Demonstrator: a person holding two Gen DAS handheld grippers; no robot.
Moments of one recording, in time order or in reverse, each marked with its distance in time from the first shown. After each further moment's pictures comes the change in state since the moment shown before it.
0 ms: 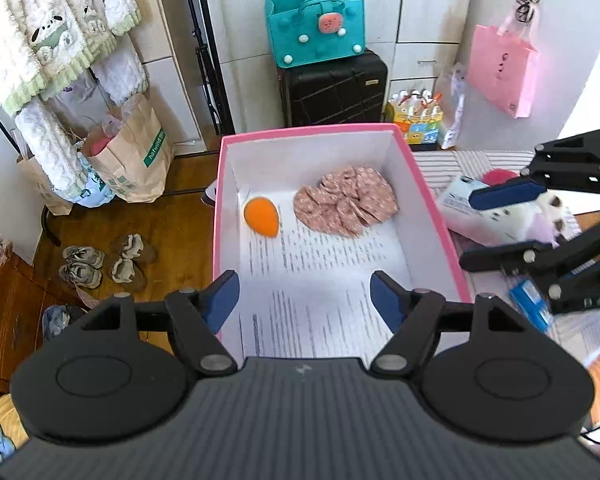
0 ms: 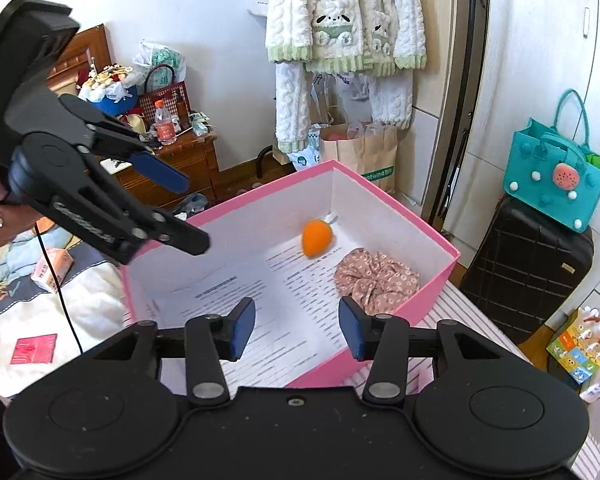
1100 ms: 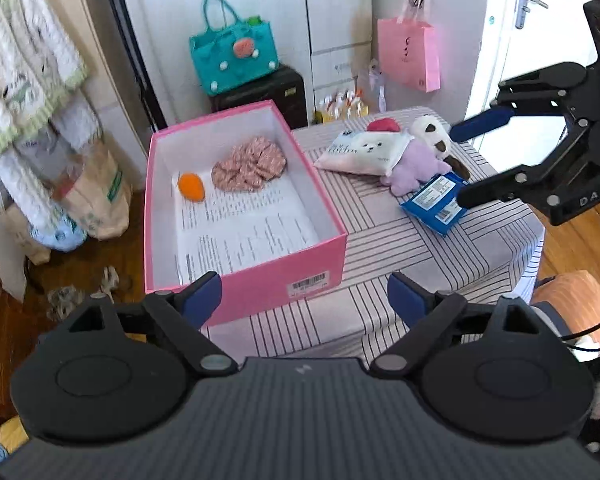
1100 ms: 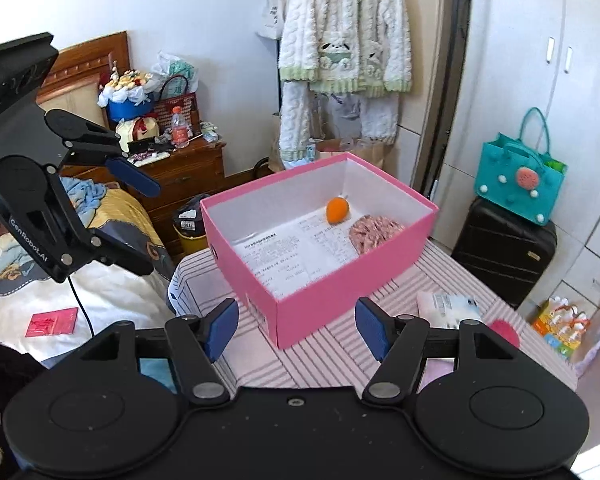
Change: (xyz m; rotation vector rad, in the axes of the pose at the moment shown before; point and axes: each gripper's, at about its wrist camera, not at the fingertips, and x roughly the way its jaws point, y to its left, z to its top) left arm -0.098 -0.080 -0.116 0.197 -0.104 -0.092; right arm -0.121 0.072 -0.097 -0.015 -0.075 -0.072
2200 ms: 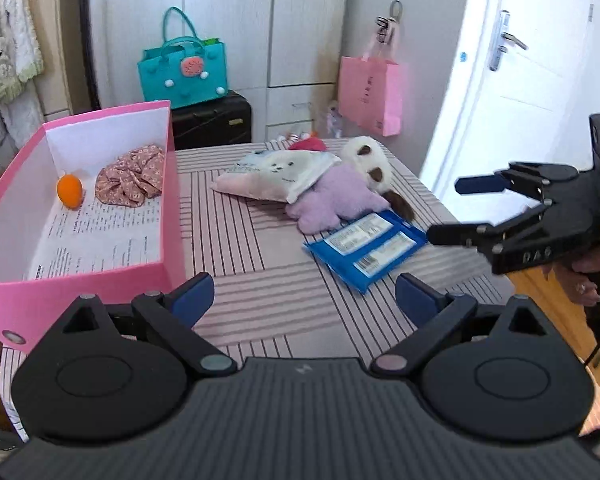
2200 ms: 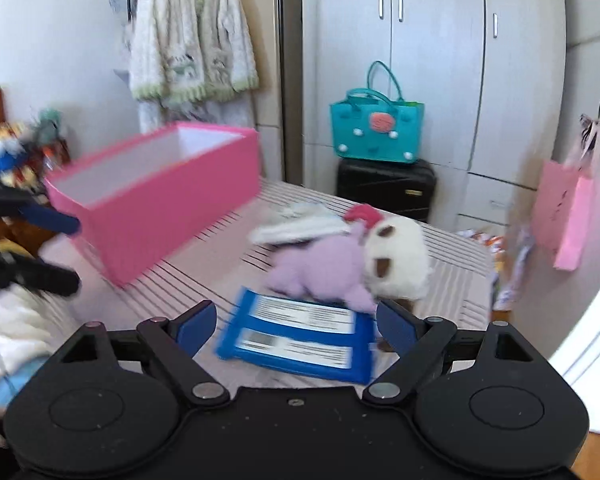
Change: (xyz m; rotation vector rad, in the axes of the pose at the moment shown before) left arm 0.107 -0.099 -0.017 -0.106 -0.176 -0.128; right arm 0.010 -0.087 -0.154 0.244 -0.097 -0.335
